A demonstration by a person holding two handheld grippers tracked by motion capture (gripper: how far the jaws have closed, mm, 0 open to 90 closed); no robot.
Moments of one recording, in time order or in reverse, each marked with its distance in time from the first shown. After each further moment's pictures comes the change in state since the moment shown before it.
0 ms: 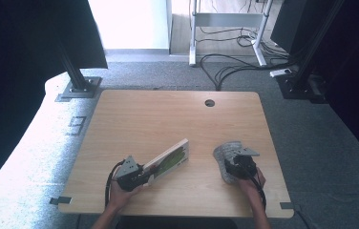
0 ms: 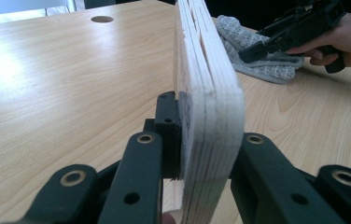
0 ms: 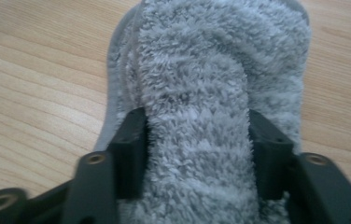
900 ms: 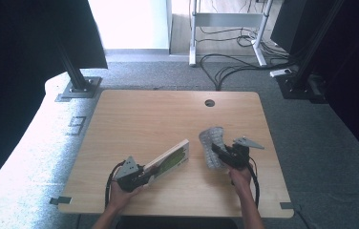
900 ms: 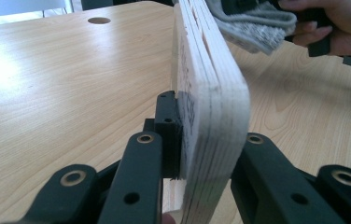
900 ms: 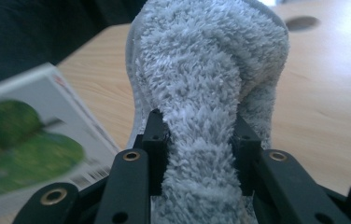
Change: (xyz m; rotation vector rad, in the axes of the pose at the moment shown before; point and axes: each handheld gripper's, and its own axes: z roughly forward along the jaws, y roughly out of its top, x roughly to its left) left arm -0.001 -0.002 0.000 -0.008 -0.007 0.004; right arm 0.018 0.044 -0.010 -0.296 0.359 0.190
